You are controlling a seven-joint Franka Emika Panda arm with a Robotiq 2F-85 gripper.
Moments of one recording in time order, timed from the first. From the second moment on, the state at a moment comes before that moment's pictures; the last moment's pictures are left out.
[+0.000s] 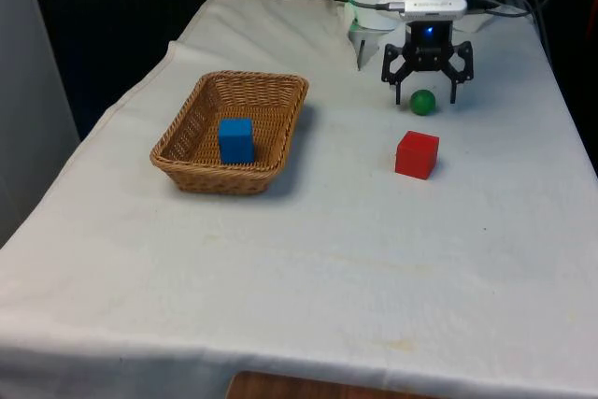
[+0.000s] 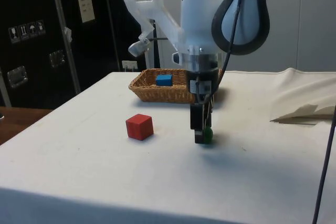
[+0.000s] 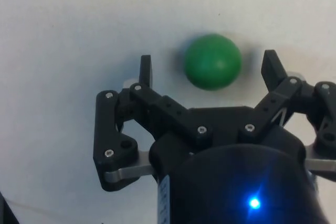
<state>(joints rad) 0.17 0.20 0.05 -2.71 0.17 2.95 0.01</state>
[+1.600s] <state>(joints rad) 0.17 0.08 0.05 -2.71 0.17 2.84 0.01</state>
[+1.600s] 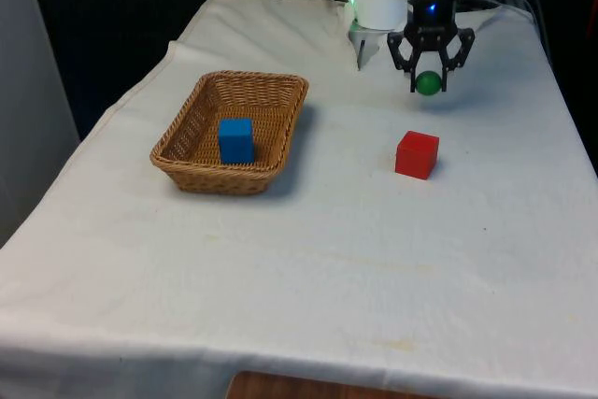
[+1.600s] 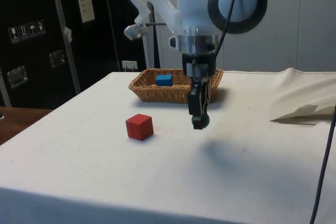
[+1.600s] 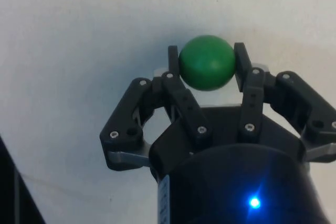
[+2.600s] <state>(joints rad) 0.16 -0.22 0.04 -2.68 0.17 2.53 0.03</state>
